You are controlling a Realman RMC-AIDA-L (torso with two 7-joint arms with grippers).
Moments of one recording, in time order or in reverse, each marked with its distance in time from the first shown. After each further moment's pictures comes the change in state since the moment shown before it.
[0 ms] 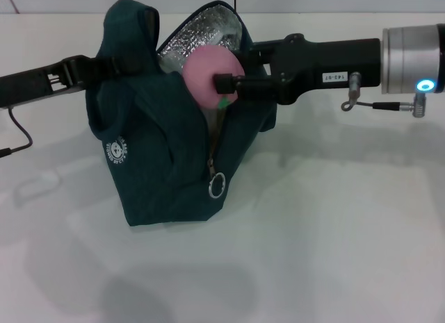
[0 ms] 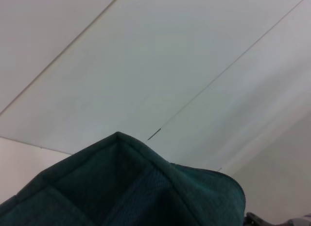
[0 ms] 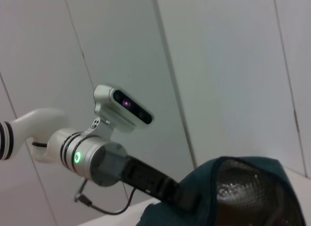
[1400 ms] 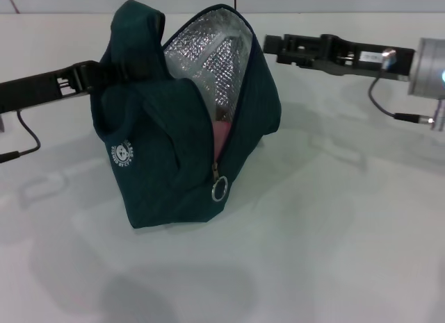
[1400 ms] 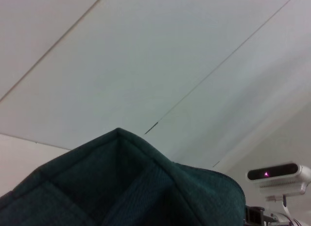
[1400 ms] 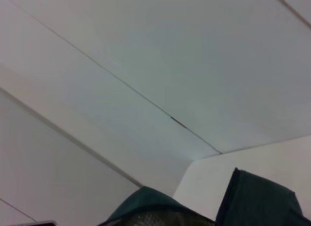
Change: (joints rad) left arm -0.007 -0.012 0.007 -0.002 0.013 0.000 0.016; right arm 0.062 -0.006 0.266 0.368 -0.002 0.014 0.384
